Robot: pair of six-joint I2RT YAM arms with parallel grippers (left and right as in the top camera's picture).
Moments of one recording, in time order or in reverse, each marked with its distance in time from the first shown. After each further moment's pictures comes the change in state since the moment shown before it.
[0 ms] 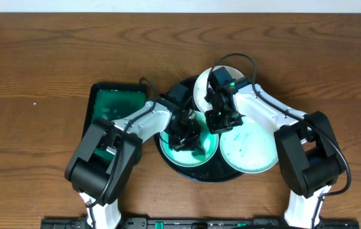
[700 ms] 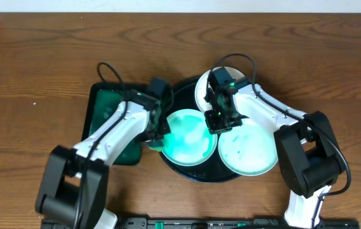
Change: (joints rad) left arm 0.102 -0.256 -0.008 -0.228 -0.647 0.002; right arm 0.000 0.000 0.000 0.000 -0.011 0.007
